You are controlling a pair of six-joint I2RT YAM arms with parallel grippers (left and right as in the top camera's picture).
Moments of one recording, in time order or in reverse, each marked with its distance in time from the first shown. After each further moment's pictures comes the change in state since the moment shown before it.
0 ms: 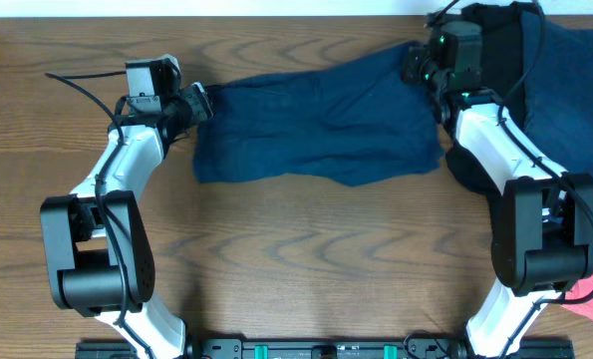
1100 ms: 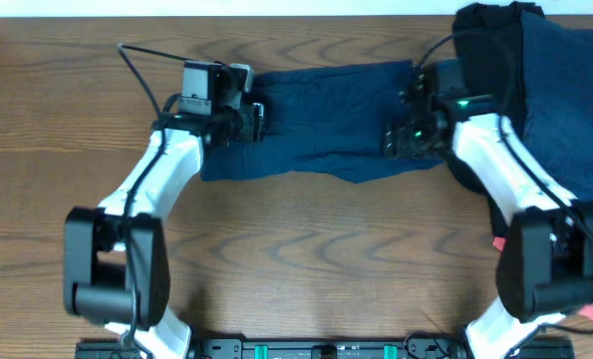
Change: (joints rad) left arm -0.222 -0.045 0.000 -0.104 0.055 0.330; right arm 0.084 -0.109 -0.060 -0.793 -0.118 -0.086
